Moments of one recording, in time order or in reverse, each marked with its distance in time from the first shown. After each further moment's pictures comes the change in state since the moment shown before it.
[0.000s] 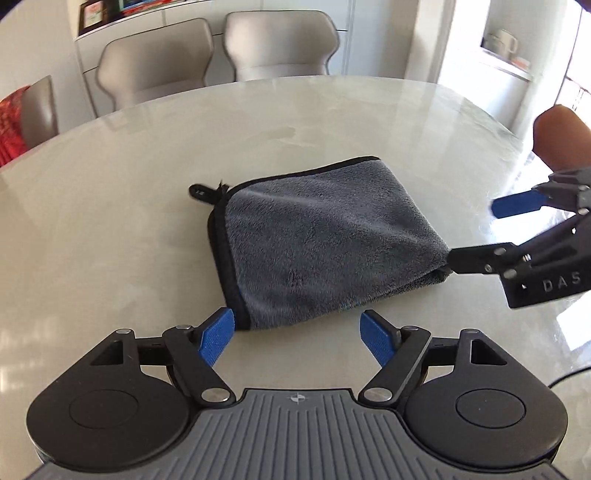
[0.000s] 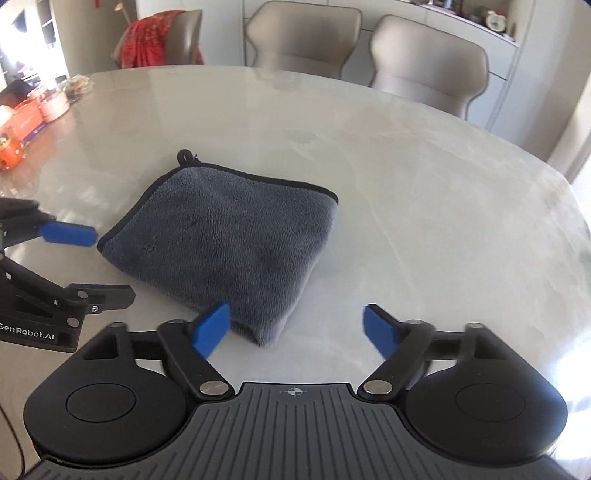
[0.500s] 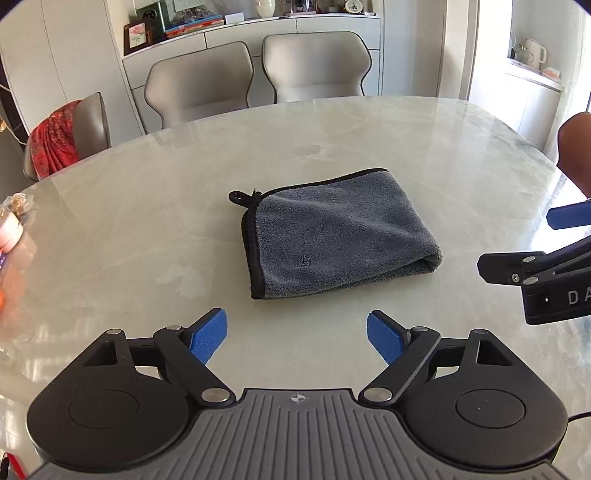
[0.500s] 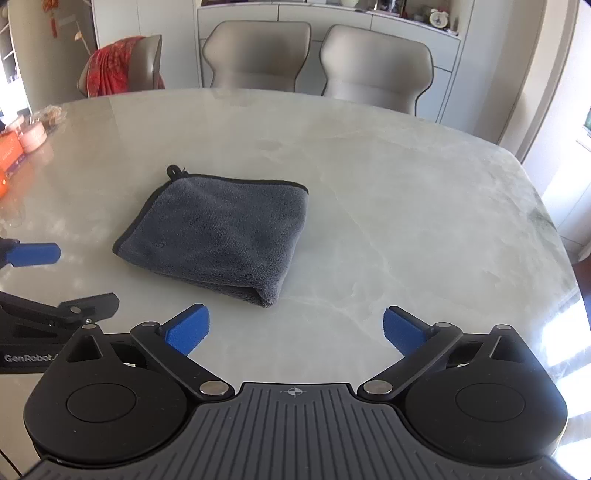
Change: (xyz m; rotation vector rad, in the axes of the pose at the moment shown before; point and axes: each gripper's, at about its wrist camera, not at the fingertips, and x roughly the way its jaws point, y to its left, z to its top) left arm -0.055 -0.030 -0.021 -0.032 -0.065 0.140; right arm -0.055 0.017 -0.028 0.103 -0.062 -0.085
